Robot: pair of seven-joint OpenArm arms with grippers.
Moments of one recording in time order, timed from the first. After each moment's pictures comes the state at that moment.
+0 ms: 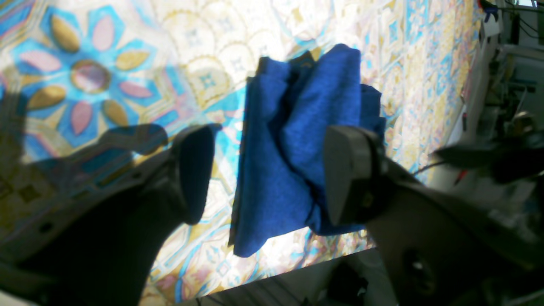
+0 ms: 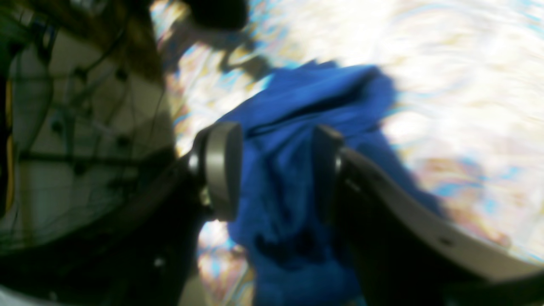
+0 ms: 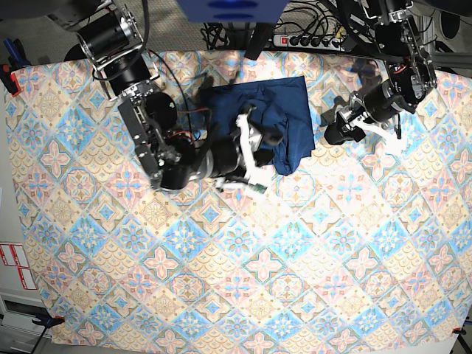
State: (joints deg) left arm 16.8 -7.3 -27.2 95.4 -54.6 -9.2 64.1; right arm 11.2 6.5 -22.6 88.5 42.4 41.1 -68.0
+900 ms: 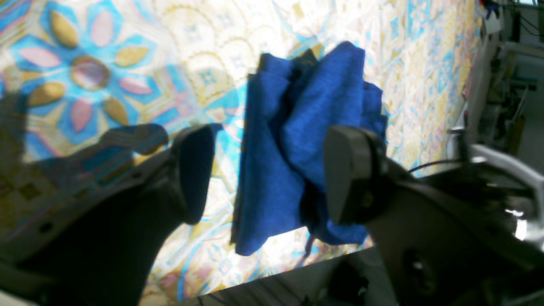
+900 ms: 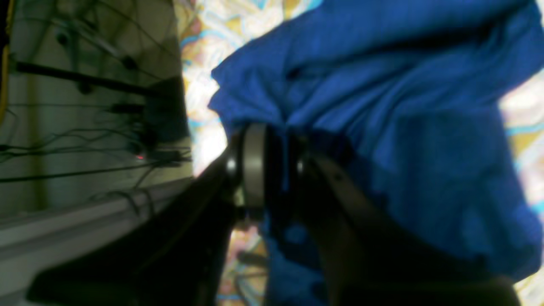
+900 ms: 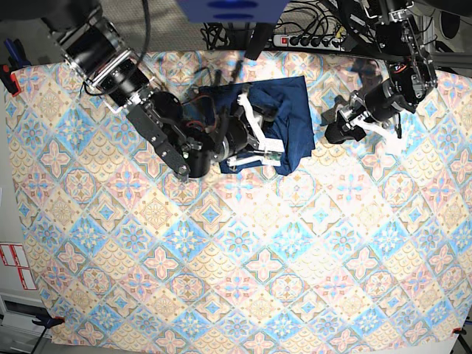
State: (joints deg) left arm 16.9 -7.7 -27.2 95.4 -54.6 -9.2 64.2; right arm 17.0 10.5 -45.2 80.2 42.0 41.0 -63.9
